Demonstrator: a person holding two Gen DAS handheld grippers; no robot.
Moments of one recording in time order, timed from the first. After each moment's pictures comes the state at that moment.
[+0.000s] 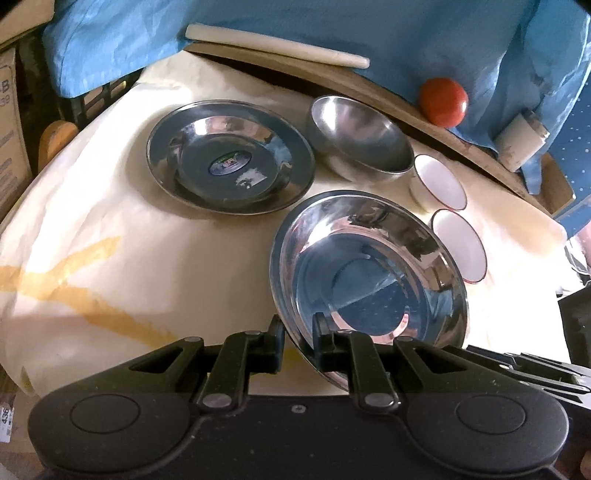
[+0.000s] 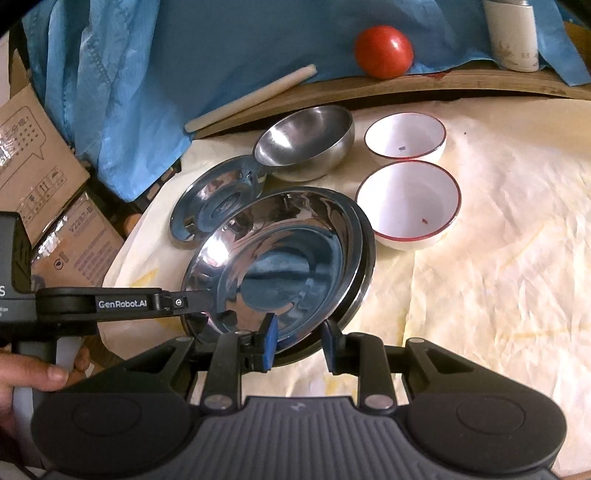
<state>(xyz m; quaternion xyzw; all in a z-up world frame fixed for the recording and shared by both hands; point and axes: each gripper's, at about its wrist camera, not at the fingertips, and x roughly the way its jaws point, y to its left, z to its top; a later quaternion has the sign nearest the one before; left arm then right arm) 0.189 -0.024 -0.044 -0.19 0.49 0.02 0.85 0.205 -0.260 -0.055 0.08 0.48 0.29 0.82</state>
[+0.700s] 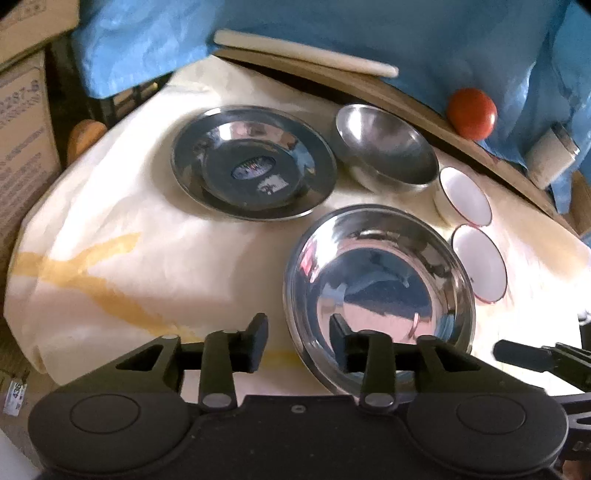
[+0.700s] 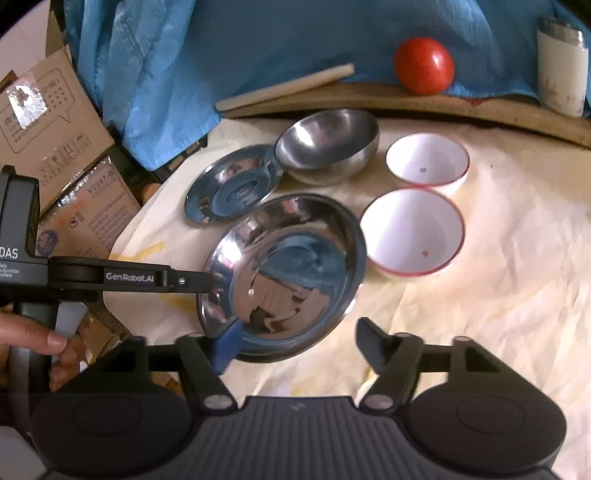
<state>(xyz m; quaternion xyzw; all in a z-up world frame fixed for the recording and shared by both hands) 0.191 -0.037 -0.032 -0.19 0.49 0.10 0.84 0.225 -0.273 -0.037 0.01 0.47 0.35 0.81</state>
